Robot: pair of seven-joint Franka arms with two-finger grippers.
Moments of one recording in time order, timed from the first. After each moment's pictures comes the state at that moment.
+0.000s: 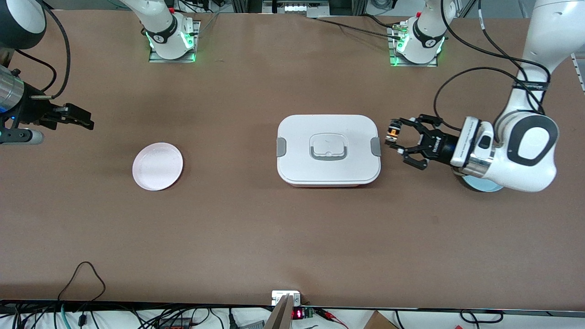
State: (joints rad) left arm 0.30 0.49 -0.36 -1.71 -1.13 1.43 2.05; right arm 0.07 0.07 -0.08 -1.65 0.01 1.65 -0.02
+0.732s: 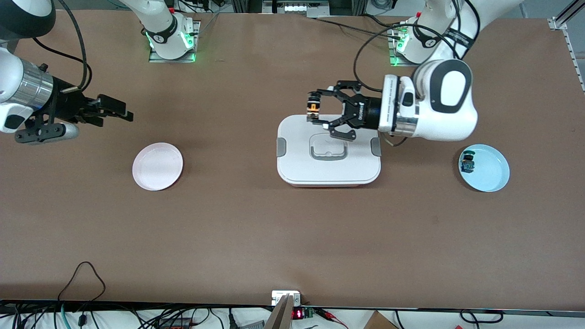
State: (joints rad) left arm 0.30 0.29 -0.77 -1.94 -1.60 2.01 1.99; right arm 0.12 0.09 -0.07 -1.65 0.39 1.60 -0.02
